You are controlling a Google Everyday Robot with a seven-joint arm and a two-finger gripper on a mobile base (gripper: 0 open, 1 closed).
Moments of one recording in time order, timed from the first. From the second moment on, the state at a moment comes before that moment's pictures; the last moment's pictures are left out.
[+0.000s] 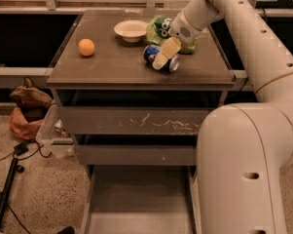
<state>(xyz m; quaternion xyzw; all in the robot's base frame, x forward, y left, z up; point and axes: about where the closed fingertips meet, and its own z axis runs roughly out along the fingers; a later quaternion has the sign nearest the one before) 0.764 -0.075 0.867 -0.56 0.77 0.15 0.28</state>
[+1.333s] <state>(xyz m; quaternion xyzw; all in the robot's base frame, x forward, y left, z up) 0.766 -0.056 0.831 -0.56 0.77 0.17 0.25</state>
